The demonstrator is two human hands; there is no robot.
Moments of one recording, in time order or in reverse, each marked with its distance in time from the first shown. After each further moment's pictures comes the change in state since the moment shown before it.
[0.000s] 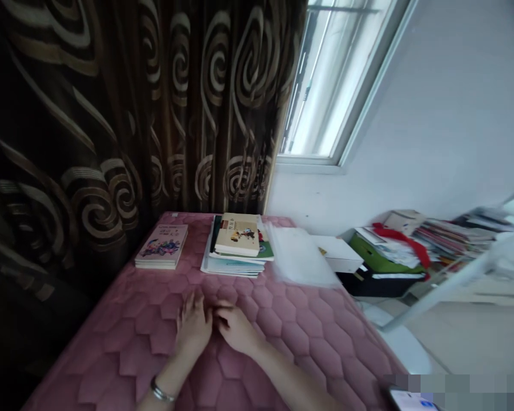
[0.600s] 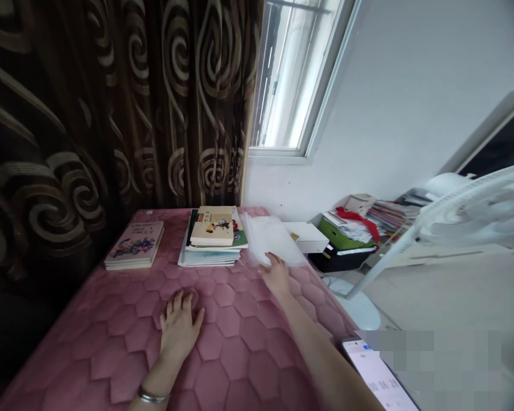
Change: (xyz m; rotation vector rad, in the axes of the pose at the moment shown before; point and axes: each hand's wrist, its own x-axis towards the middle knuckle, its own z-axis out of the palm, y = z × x) left_hand -0.032 0.031 -0.011 0.197 0.045 0.169; right_hand -0.034 0.092 -0.158 -0.586 0.689 0.510
